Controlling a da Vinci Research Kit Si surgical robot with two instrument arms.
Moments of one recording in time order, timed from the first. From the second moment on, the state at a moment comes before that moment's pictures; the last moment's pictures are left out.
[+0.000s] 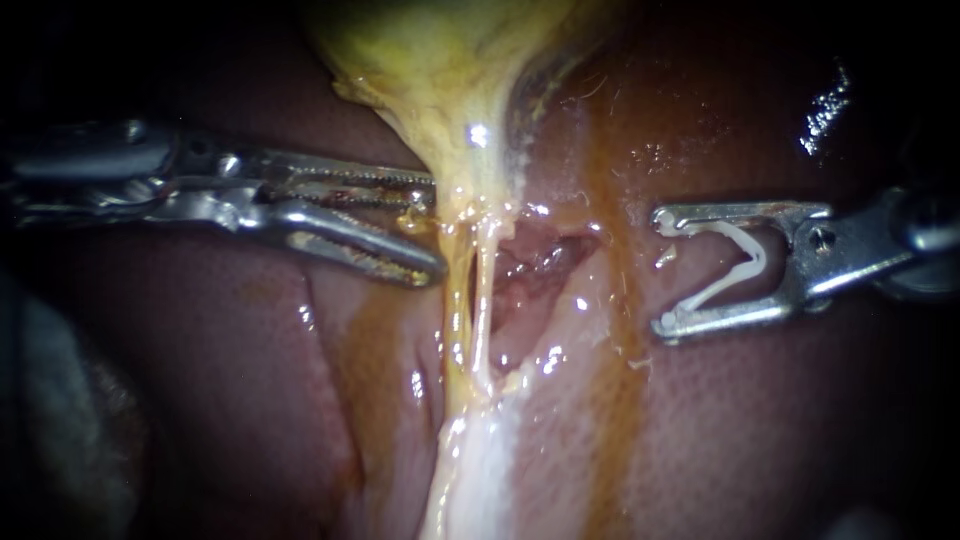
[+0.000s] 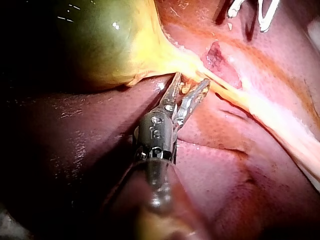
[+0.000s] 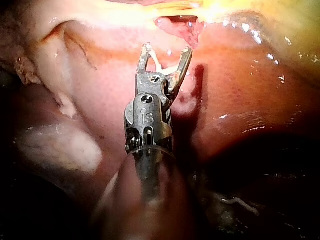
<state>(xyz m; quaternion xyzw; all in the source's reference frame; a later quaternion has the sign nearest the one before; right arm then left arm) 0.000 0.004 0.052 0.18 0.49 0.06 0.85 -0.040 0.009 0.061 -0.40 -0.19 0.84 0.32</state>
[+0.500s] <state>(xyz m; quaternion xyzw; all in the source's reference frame) 0.000 0.004 0.052 0.18 0.49 0.06 0.85 -0.040 0.009 0.061 -0.40 -0.18 0.84 0.32</state>
